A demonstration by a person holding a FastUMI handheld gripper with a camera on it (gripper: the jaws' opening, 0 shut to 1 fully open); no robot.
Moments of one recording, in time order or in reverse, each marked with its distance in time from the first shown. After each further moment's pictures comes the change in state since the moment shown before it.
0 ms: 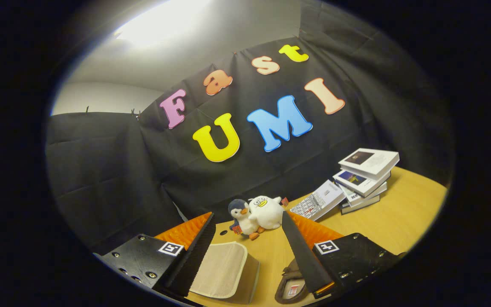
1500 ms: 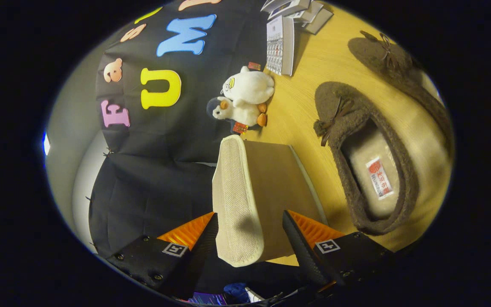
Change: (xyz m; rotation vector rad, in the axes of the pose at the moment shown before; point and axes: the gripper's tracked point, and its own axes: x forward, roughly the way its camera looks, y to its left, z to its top) arm 0.022 0.036 -0.227 0.813 0.625 0.142
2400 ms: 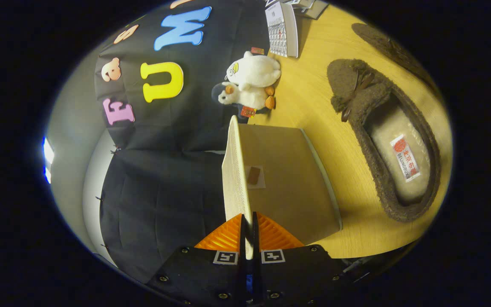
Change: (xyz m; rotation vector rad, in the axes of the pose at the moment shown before) arm 0.014 0.023 -0.014 0.010 0.101 0.083
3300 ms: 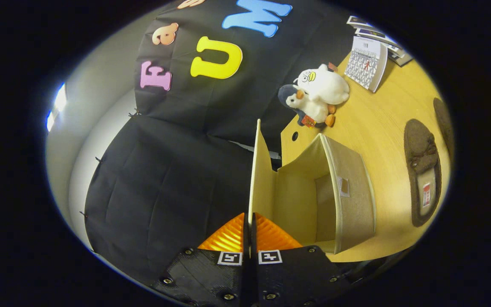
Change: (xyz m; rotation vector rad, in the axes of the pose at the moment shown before) arm 0.010 0.145 -0.020 -0.322 0.006 -0.016
